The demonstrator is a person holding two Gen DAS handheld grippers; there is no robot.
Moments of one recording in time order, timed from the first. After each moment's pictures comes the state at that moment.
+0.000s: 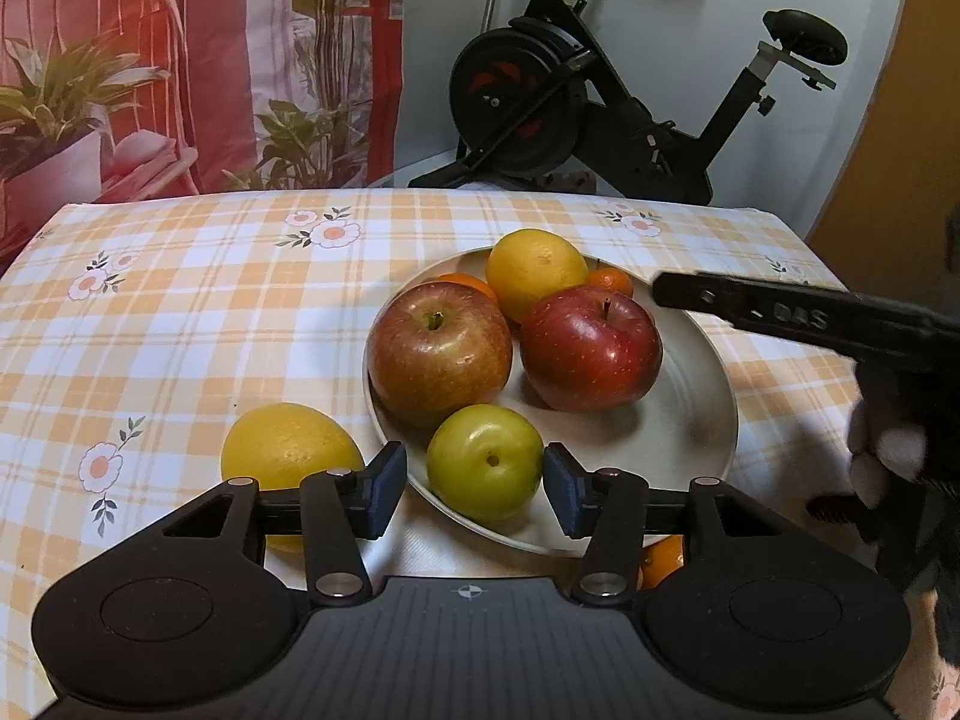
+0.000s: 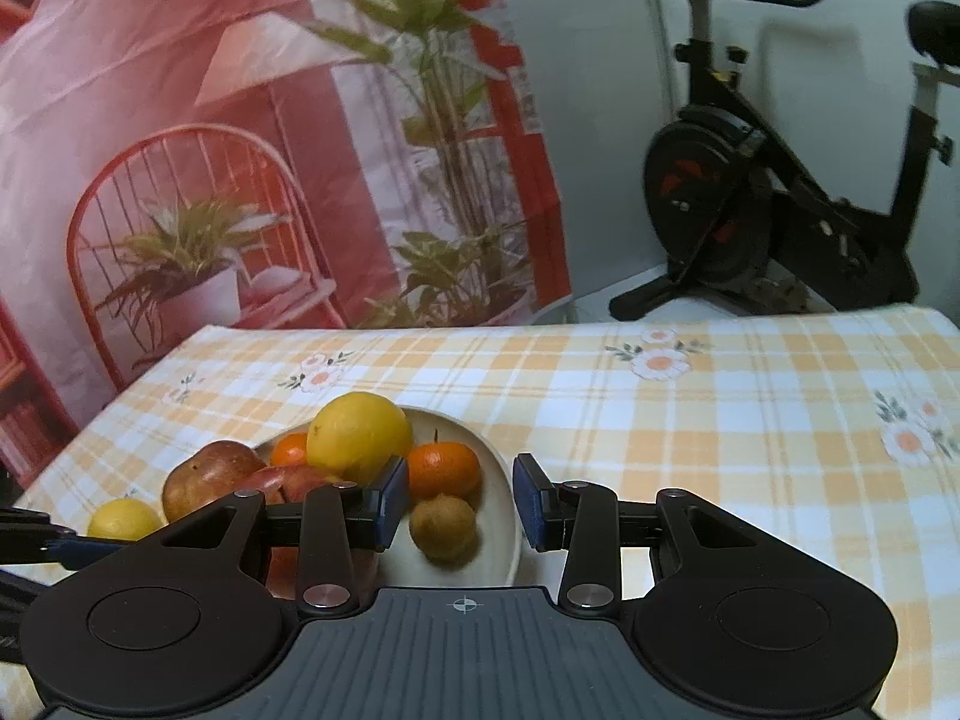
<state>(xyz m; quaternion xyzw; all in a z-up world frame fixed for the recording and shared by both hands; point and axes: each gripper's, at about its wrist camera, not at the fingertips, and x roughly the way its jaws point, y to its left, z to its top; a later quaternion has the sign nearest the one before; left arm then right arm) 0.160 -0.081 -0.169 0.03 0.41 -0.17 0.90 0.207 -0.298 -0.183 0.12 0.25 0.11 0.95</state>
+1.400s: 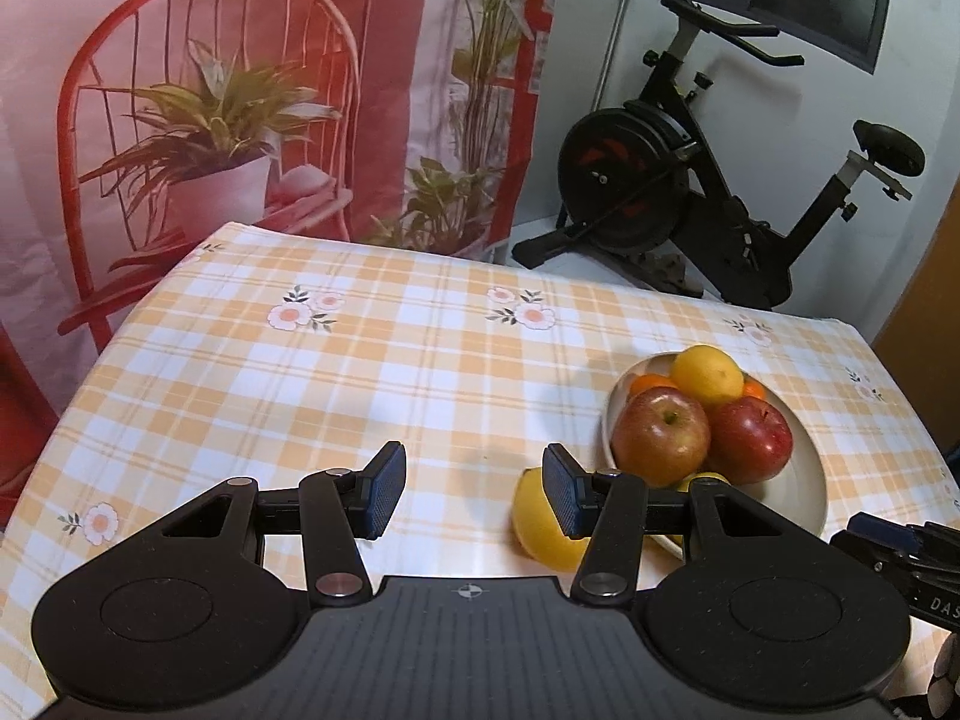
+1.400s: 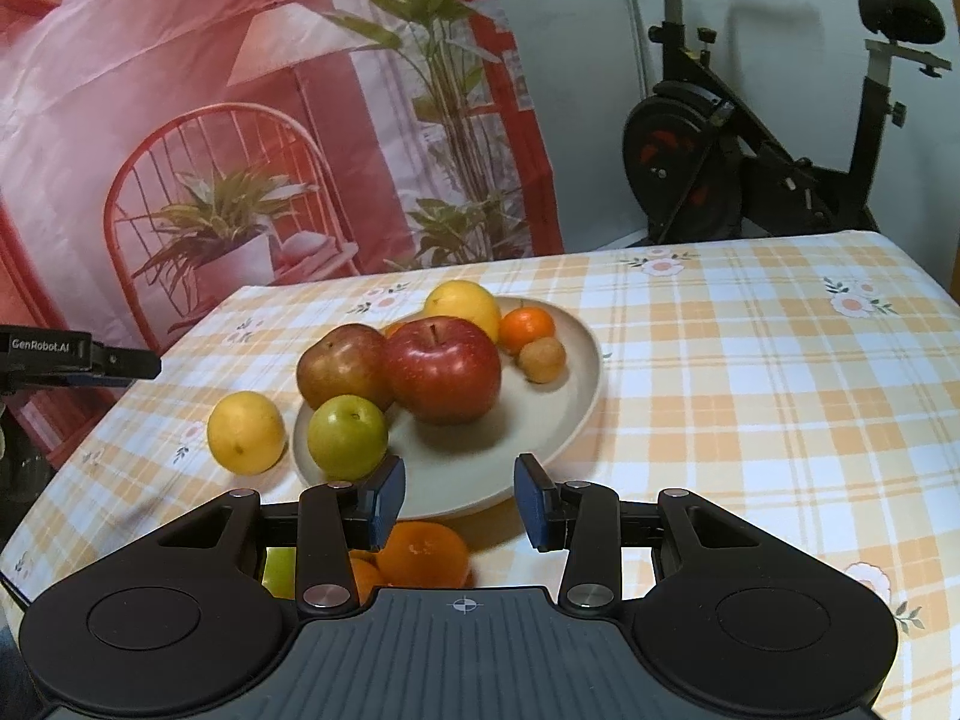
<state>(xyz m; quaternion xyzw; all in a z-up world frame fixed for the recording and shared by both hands) 0.154 0.029 -0.119 -0.02 0.37 -0.09 0.93 0.097 -0.243 -0.176 0.13 0.28 0.09 0.95</state>
